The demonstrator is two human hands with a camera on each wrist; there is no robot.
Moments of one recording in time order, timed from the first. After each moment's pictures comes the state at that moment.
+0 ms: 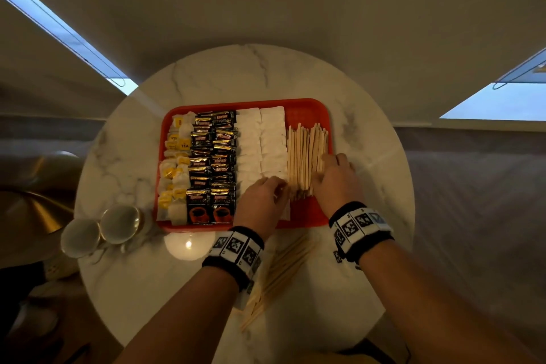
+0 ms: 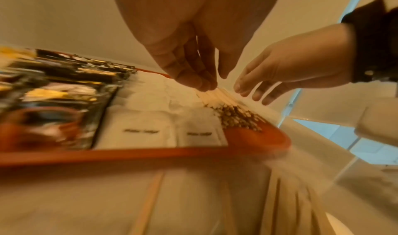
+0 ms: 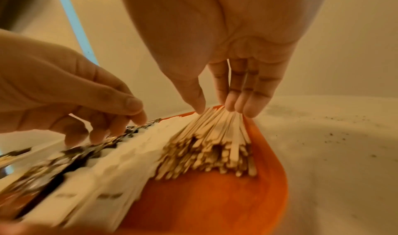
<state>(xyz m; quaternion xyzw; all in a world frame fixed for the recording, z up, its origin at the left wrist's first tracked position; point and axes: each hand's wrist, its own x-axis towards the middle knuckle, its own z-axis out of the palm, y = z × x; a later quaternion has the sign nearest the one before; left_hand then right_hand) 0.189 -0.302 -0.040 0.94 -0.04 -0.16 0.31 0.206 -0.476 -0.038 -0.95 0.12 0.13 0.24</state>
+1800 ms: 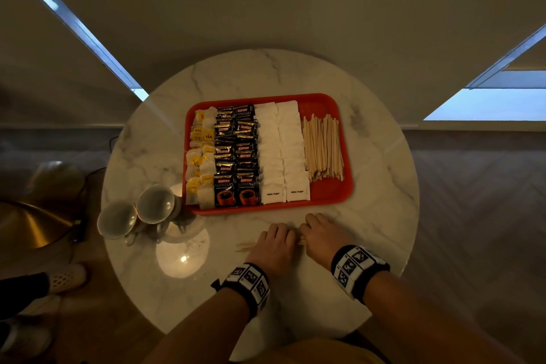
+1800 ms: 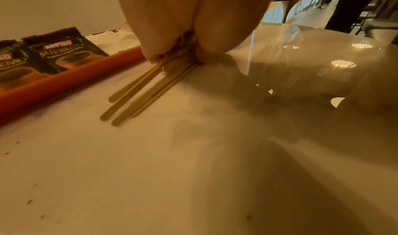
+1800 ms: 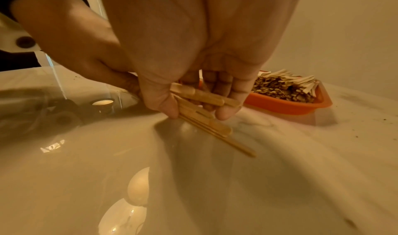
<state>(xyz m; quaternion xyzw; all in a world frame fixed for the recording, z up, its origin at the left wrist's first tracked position) 0.072 -0.239 -0.079 0.91 -0.30 -0.30 0.02 0.073 -0.403 -0.077 -0.94 -0.18 0.28 0.03</state>
